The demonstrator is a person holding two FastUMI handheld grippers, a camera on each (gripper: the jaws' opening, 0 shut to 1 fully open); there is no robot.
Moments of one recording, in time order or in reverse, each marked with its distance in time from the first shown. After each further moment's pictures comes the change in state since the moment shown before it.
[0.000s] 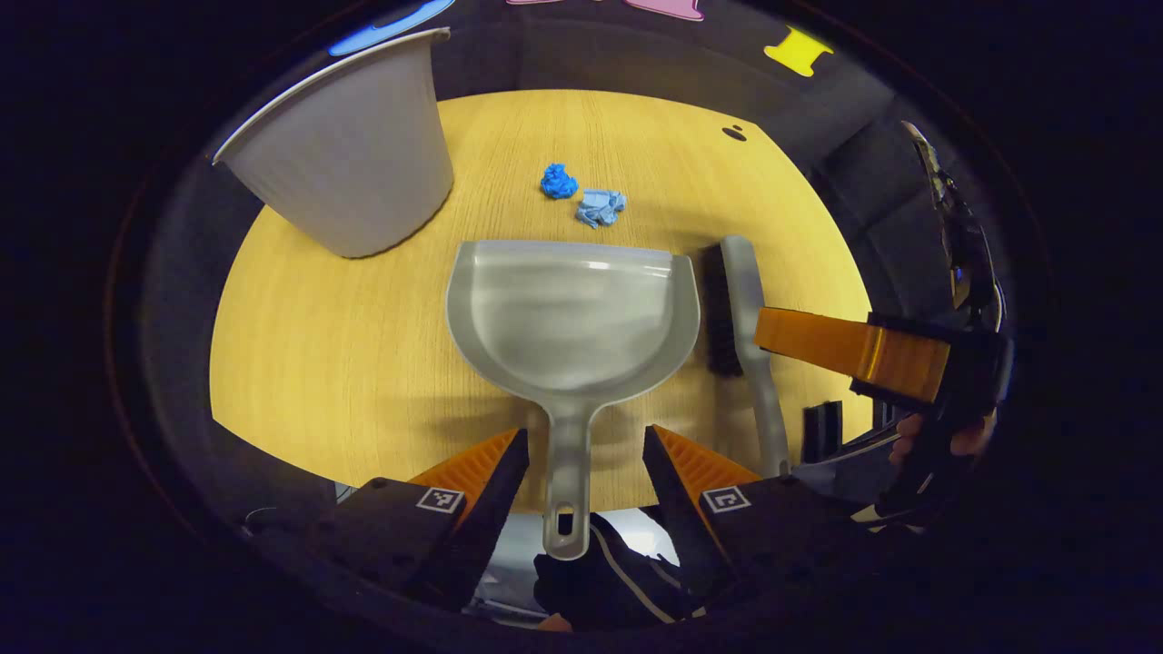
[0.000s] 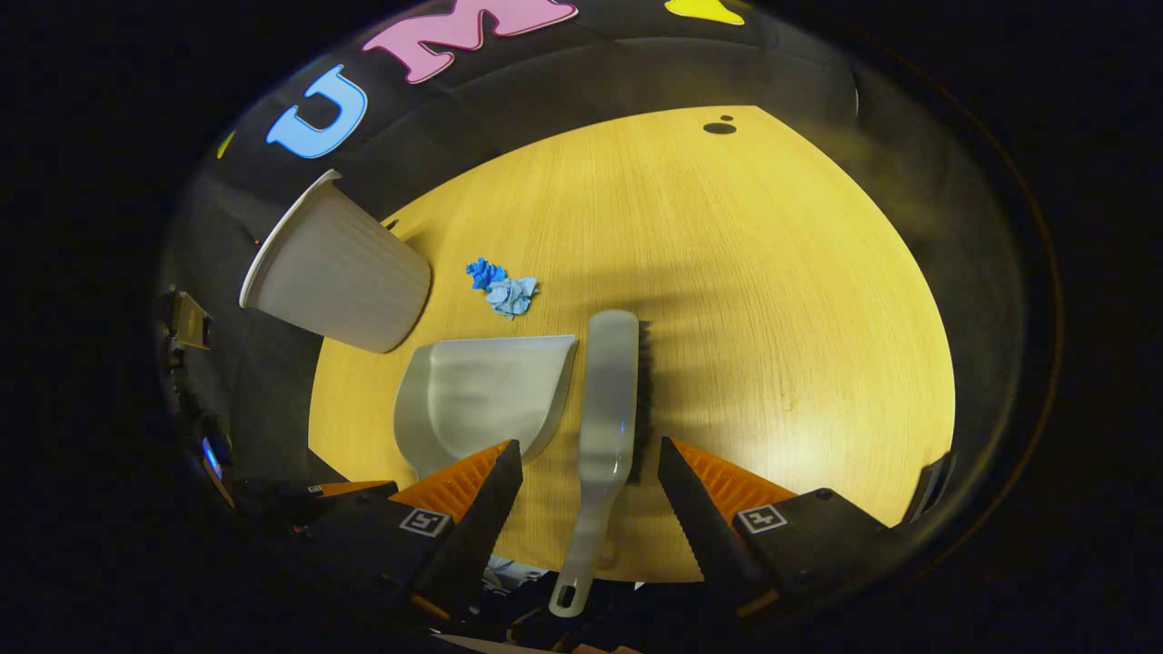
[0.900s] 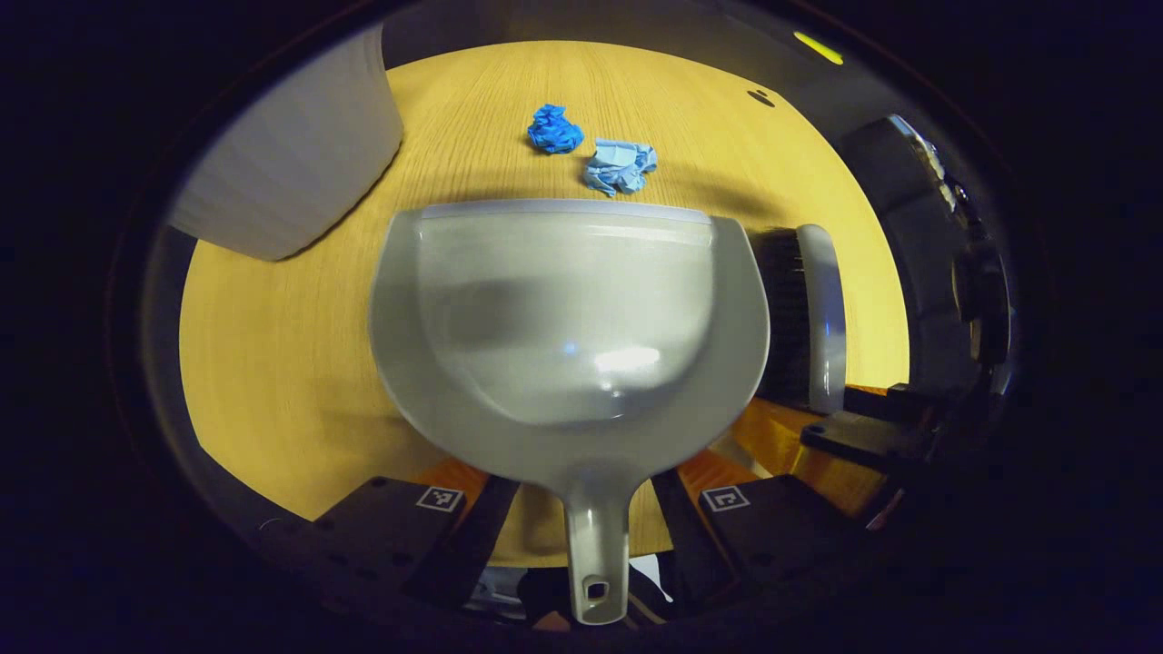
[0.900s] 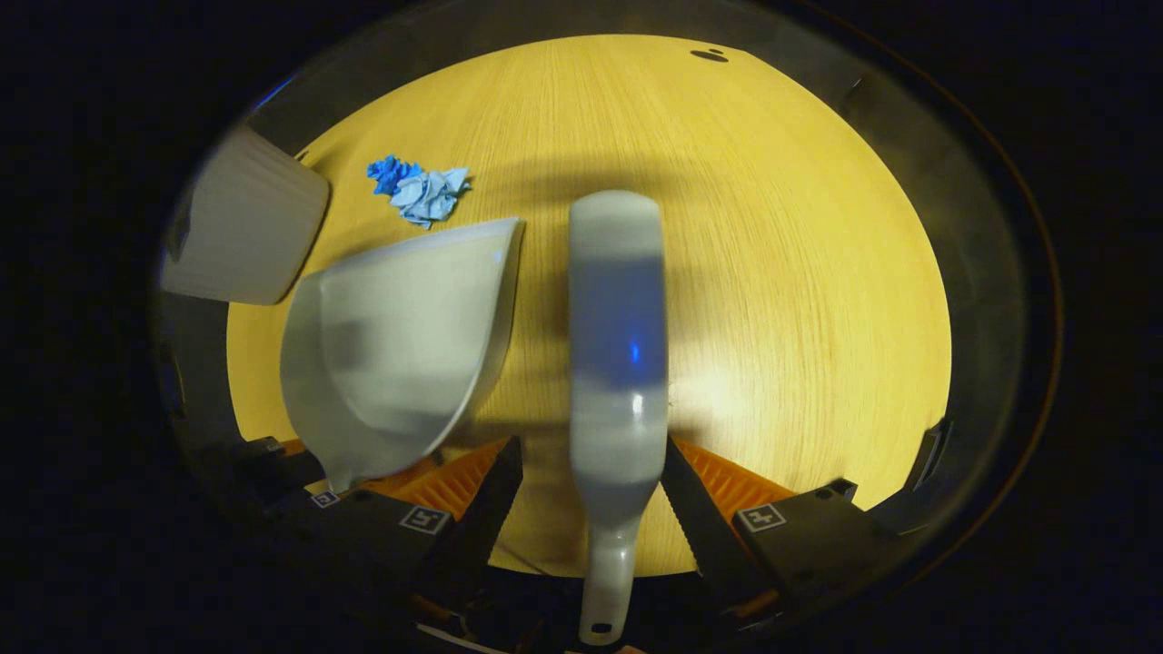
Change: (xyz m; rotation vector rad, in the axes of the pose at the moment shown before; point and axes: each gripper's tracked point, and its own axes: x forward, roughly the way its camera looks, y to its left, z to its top) left arm 0.059 0.009 0.048 0.008 0.105 -0.019; right arm 0.060 -0.011 -0.045 0.012 0.274 -0.269
